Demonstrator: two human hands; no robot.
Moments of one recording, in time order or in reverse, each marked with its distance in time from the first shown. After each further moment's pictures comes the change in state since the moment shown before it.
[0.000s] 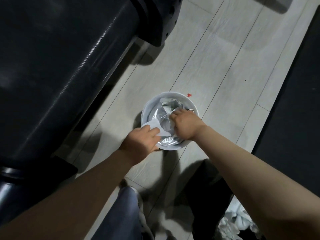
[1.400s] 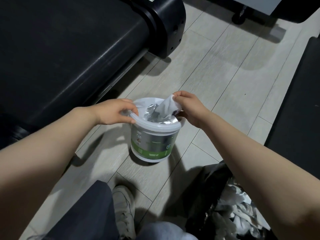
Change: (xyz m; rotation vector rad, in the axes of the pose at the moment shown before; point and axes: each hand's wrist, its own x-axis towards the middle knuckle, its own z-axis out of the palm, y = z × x) left_hand -0.021 -0.063 -0.073 -0.569 -0.309 -0.343; right_hand -0.032 -0.008 -0.034 1.675 0.330 0.196
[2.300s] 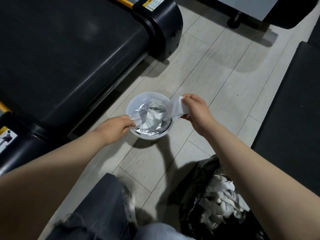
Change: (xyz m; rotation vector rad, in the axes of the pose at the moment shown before) left_hand -0.037 0.013 0.050 0.115 0.107 -0.171; right_hand -0.067 -0.030 -0.003 0.080 0.175 -0.032
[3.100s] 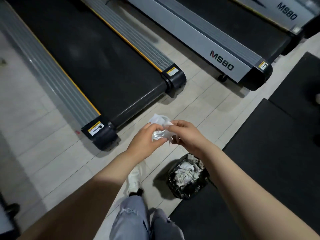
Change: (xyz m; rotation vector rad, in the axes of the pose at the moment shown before) left_hand -0.300 0.290 -0.229 -0.597 0.449 -0.121; right_hand -0.358 -0.289 0.034 -0.178 -0.429 0.150
